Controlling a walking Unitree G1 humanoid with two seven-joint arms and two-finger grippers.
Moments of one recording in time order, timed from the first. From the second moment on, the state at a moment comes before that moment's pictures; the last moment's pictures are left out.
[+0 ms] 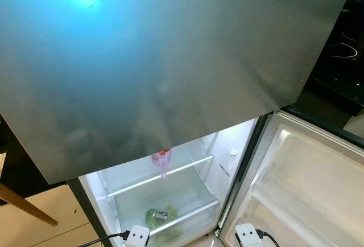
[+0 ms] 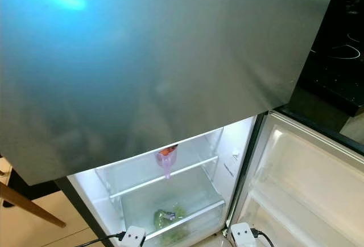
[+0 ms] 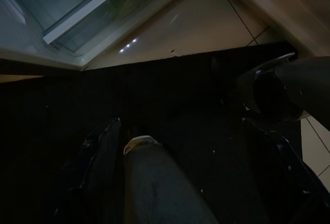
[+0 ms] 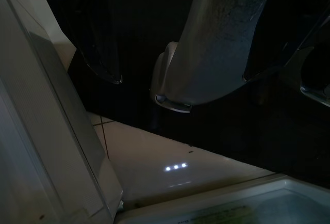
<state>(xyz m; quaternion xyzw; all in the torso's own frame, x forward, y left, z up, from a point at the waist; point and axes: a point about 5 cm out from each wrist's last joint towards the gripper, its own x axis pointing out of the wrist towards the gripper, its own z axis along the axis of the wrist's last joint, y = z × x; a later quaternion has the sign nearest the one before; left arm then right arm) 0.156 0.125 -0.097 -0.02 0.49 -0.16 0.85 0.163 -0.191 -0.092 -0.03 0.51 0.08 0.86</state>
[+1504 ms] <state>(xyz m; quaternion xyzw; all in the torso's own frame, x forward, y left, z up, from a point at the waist) 0.155 0.125 -0.097 -0.02 0.50 -0.16 0.85 0.163 -0.191 -0.092 -0.03 0.51 0.08 0.86</state>
